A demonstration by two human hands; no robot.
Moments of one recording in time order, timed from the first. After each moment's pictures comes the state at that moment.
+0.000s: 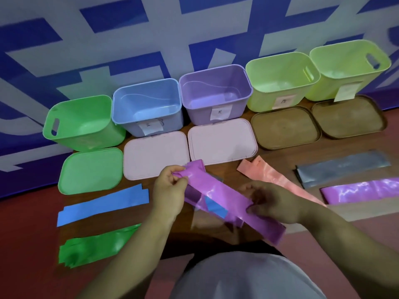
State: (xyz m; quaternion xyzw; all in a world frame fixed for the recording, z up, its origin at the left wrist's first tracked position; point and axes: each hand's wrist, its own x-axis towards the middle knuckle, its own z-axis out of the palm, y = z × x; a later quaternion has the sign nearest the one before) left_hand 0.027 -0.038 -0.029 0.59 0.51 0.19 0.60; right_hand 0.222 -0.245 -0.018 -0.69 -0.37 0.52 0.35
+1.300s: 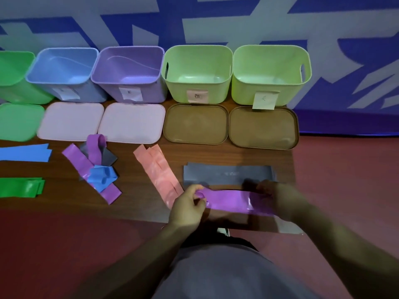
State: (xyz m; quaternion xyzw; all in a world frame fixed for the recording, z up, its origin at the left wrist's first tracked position) left_hand 0.315 -0.383 -0.093 0.69 0.55 0.03 0.47; right_hand 0.575 -0.503 -0.076 -0.80 -0.45 0.39 0.03
